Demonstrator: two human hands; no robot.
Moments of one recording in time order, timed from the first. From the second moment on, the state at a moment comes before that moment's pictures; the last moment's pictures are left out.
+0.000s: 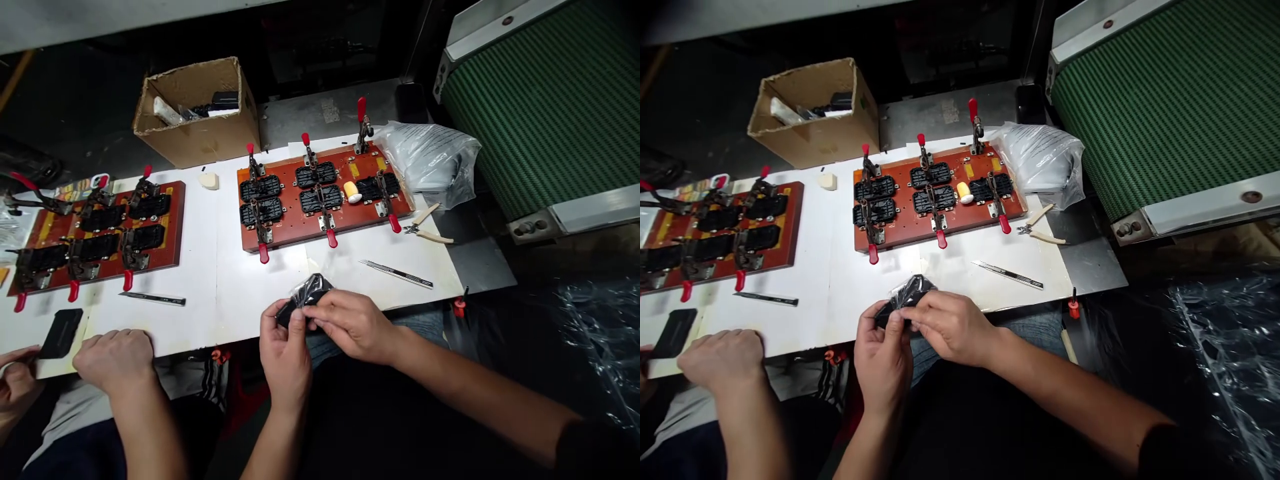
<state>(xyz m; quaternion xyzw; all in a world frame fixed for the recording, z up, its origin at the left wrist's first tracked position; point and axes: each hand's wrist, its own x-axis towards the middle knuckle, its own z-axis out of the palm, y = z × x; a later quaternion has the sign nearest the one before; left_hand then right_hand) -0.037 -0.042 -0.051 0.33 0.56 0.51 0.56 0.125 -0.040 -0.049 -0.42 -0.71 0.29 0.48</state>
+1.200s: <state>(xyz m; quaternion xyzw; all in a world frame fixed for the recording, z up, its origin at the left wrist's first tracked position) -0.017 -0.010 -0.009 0.33 0.50 0.42 0.68 0.148 -0.019 -0.015 -0.54 -0.37 0.52 0.55</state>
